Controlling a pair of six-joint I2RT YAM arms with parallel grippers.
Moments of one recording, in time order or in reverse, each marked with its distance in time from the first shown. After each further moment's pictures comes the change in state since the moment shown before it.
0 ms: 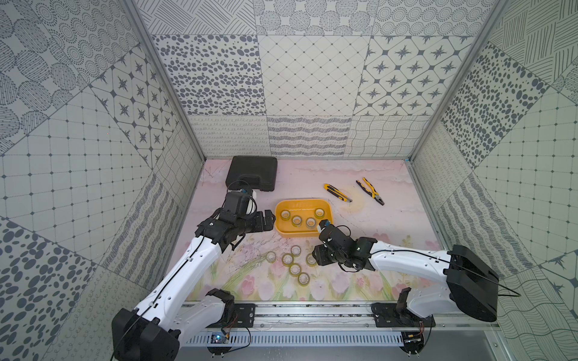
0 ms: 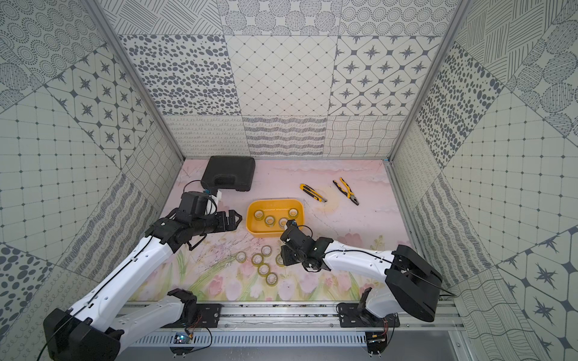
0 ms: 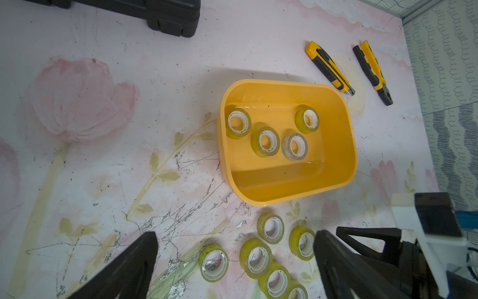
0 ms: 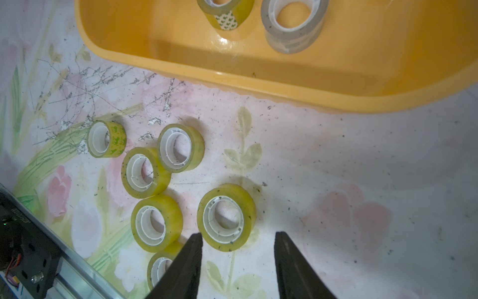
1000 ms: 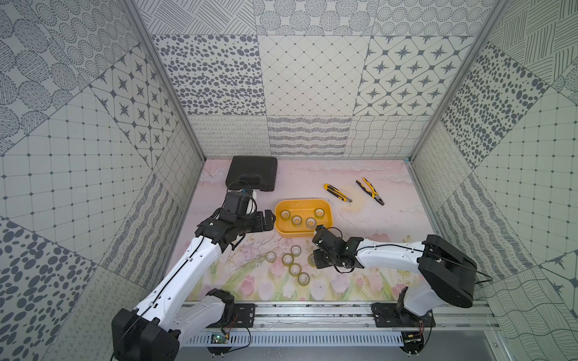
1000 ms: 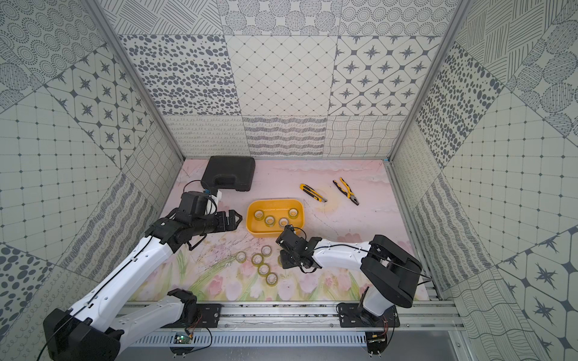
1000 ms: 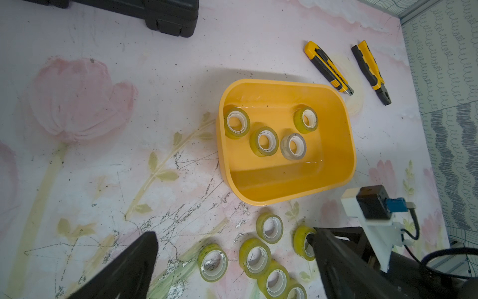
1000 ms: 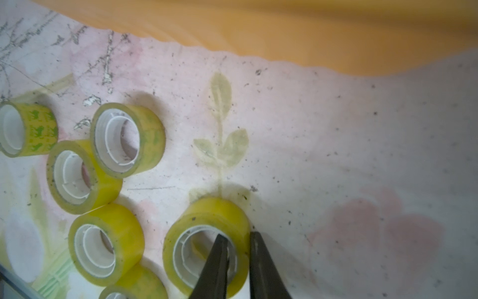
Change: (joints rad) left arm 0.000 0.000 0.002 0.000 0.004 0.000; right arm 0.000 0.122 0.003 0.014 0.003 0.018
